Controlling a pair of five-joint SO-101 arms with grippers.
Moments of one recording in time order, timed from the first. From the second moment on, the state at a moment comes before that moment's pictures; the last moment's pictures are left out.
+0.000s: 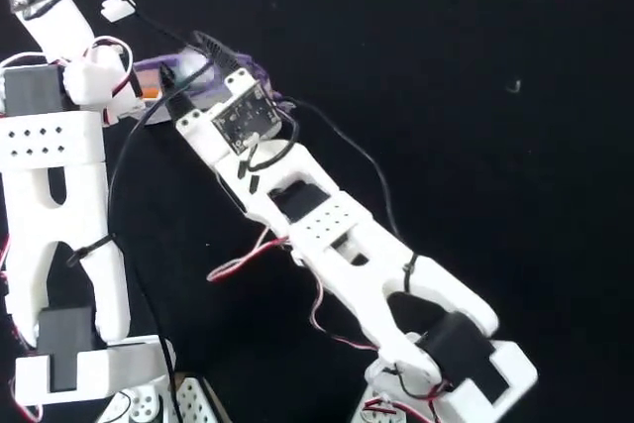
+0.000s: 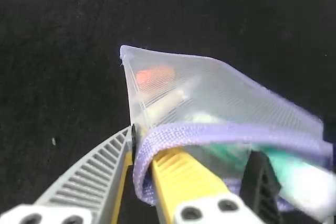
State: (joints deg) left arm -11.6 -10.6 -15.4 87.1 14.1; right arm -38.9 -10.2 42.0 -27.1 11.1
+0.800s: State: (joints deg) left arm -11.7 -10.6 -15.4 87.1 14.1; right arm -36.3 -46.0 46.2 22.9 11.1
